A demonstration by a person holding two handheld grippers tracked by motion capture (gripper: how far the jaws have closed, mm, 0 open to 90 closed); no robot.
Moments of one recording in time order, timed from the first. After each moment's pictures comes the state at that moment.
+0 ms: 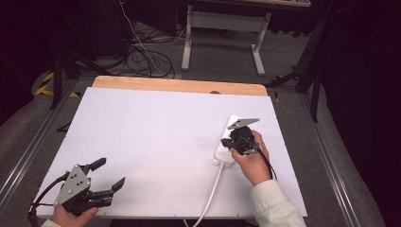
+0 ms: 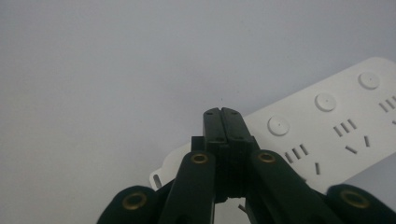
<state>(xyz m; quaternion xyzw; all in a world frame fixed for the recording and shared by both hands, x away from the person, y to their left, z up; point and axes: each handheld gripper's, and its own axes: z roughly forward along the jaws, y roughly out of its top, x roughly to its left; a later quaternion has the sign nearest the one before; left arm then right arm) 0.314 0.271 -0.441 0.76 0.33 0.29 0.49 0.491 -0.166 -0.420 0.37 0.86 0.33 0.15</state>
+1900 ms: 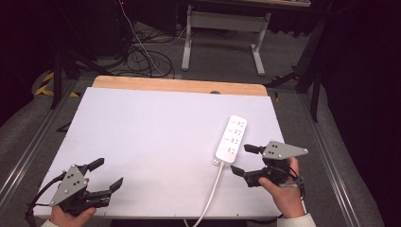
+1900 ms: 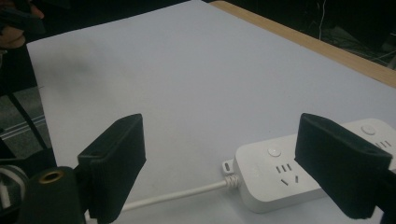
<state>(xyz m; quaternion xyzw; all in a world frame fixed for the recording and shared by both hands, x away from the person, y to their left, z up) 0.311 0.274 -0.437 0.75 0.34 0.28 0.49 0.397 -0.226 -0.387 0.25 0.82 0.50 0.15</state>
